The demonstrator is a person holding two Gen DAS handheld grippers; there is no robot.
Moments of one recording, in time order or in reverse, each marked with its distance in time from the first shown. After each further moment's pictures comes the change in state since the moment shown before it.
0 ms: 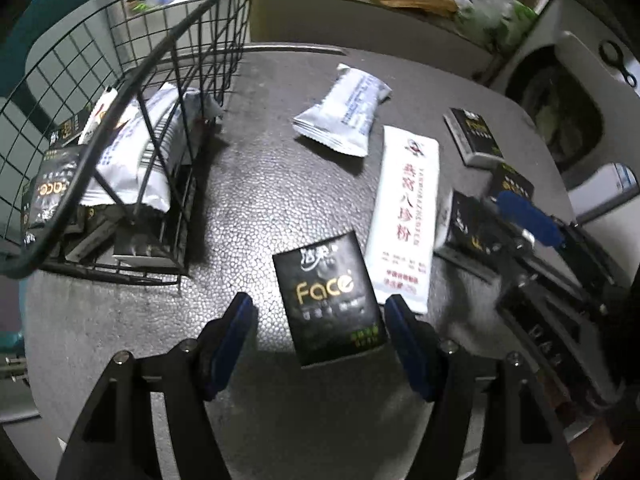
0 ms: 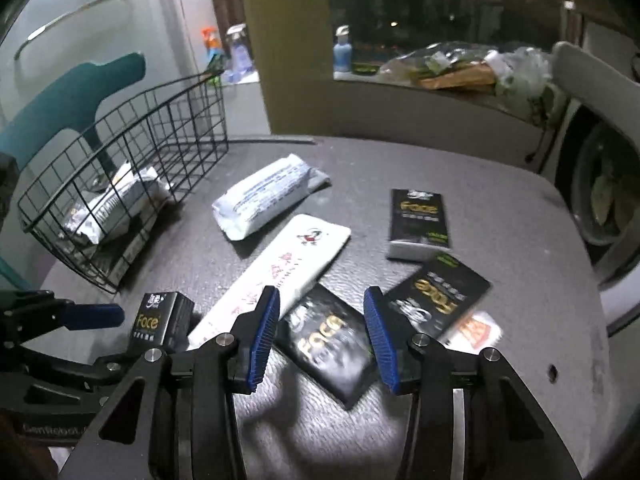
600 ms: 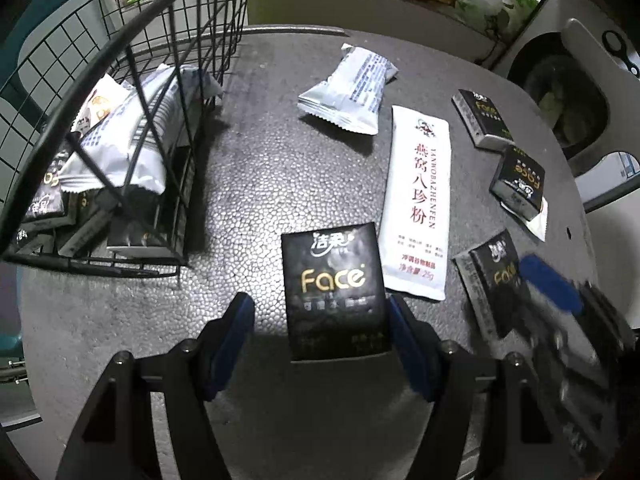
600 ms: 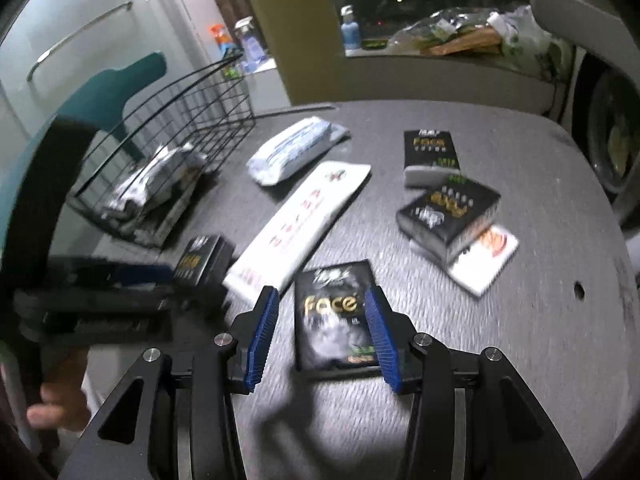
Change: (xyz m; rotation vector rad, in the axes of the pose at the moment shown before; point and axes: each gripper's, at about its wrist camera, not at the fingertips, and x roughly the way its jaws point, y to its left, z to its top) left arm 0.018 0.008 0.003 0.036 0.047 0.008; right arm -0.039 -0.001 -0.049 0.080 0.046 0.109
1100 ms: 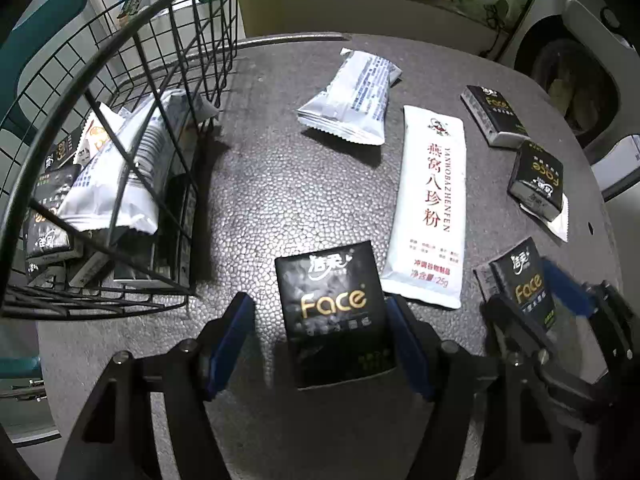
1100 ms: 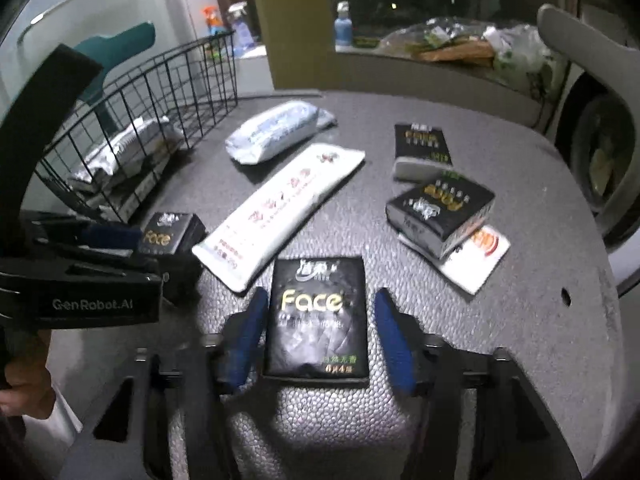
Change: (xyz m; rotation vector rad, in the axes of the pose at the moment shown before) left arm 0.007 -0.008 0.008 0.063 -0.030 0.085; right arm 0.021 0.004 -0.003 -0.043 0.027 -0.116
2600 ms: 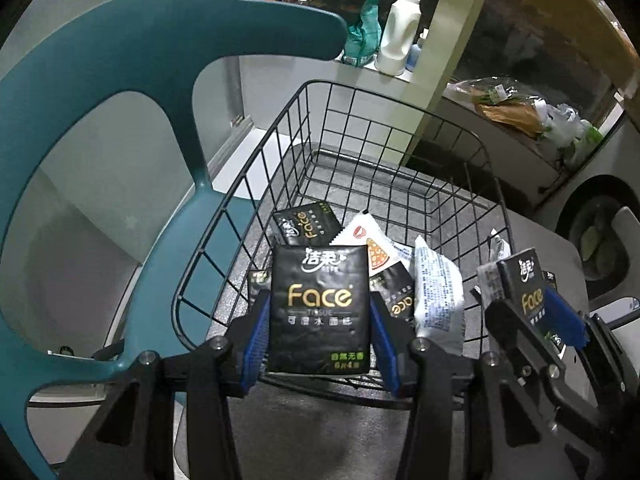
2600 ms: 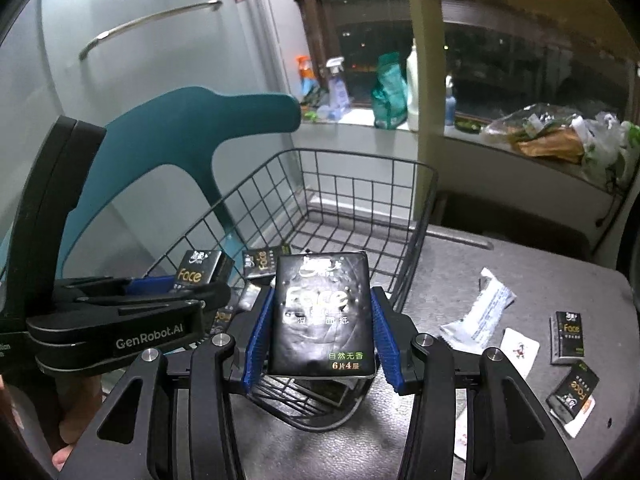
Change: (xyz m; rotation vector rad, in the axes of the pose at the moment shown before) left arm -0.098 0.182 0.039 -0.338 -0.204 0.032; right arm -0.025 0.191 0.137 -0.123 -0.175 0.185
